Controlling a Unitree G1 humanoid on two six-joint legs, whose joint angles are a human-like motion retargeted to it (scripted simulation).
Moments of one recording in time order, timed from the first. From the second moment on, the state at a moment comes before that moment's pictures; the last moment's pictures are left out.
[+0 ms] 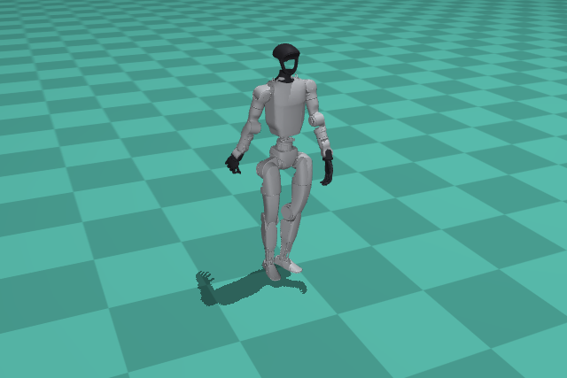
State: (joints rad) left arm -0.31 0.08 -0.01 1.42 0.15 0.04 -0.21; right arm 0.25 -0.22 -0.08 1.70 -0.49 0.21 0.21; waist -0.06 0.03 -0.10; left_leg -0.06 -0.10 0.16 0.03 -0.14 0.09; right_leg -0.05 0.02 -0.34 0.05 -0.11 -0.05
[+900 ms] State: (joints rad) left arm -0.16 0.11 0.06 1.58 0.15 0.09 -0.17; right arm 0.05 -0.17 0.00 1.66 -0.68 0.12 0.24; waist -0.11 0.03 -0.09; left_leg -0.06 -0.09 0.15 0.02 -0.14 0.09; right_leg -0.05 0.03 -0.33 0.05 -0.10 -0.05
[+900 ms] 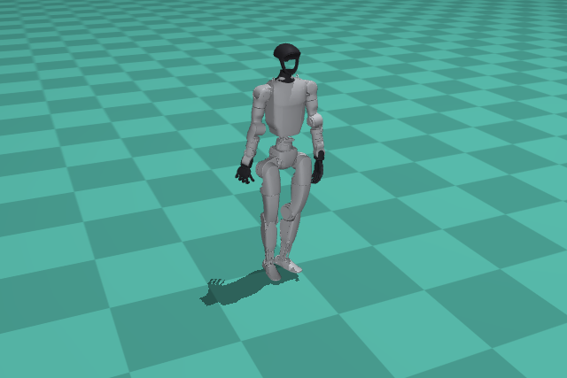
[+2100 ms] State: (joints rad) left arm -0.18 0.10 0.08 1.61 0.10 0.07 -0.18; right arm 0.03 -0.16 0.03 1.67 -0.67 0.11 0.25; waist -0.10 0.03 -0.09; left_leg -0.08 -0.10 0.17 0.03 -0.12 0.11; right_leg -0.05 0.05 -0.33 0.04 -0.11 -0.07
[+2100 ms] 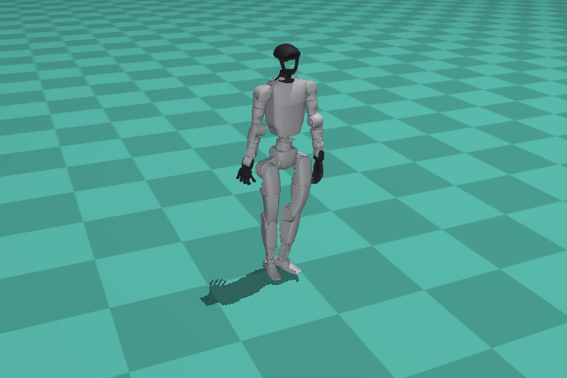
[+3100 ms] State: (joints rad) left arm 0.17 0.08 0.31 1.70 0.06 0.11 -0.15; right arm -0.13 -0.05 0.21 1.36 -0.63 -0.05 0.39; waist -0.08 0.02 -0.09; left_leg -0.04 -0.12 0.15 0.03 -0.12 0.11; right_leg -0.03 0.04 -0.32 0.05 -0.11 -0.07
